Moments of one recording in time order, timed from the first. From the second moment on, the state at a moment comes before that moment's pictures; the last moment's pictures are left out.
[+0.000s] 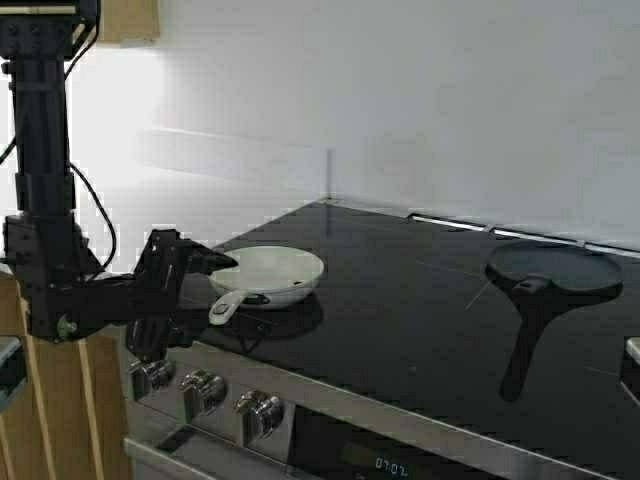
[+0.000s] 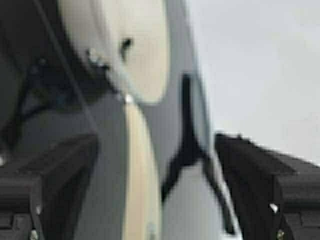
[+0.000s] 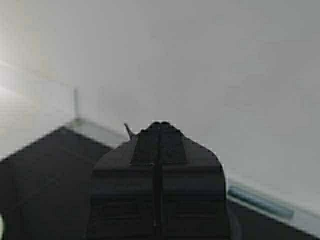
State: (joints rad) left arm -0.18 1.00 0.68 0.42 -1.53 -1.25; right arm 0.01 -0.94 1.20 -0.04 -0.30 0.00
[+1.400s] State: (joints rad) left arm -0.19 1.11 0.50 0.59 -1.53 -1.50; right arm 0.01 -0.94 1.20 -0.04 -0.30 0.00
